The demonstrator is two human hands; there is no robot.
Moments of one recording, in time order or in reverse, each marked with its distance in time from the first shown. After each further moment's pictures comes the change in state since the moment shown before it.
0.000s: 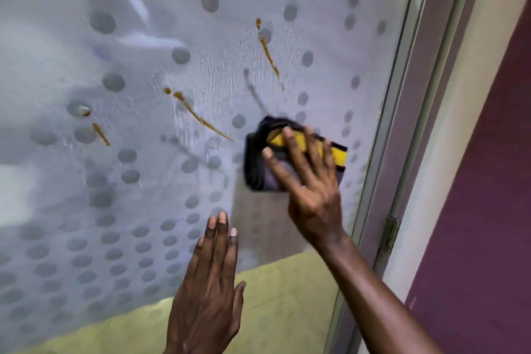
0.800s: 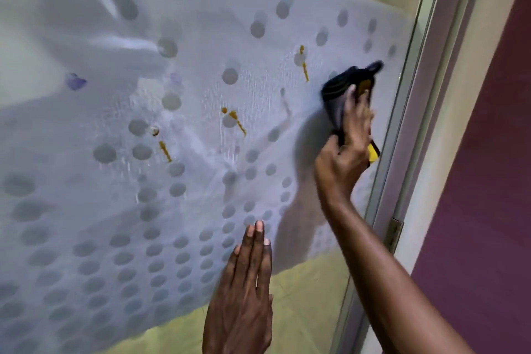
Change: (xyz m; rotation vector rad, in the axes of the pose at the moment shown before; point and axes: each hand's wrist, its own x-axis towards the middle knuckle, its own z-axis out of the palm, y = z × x) left_hand 0.006 -0.017 -0.024 -0.144 -0.127 0.014; right_hand 0.102 -0.040 0.002 0.276 0.325 0.759
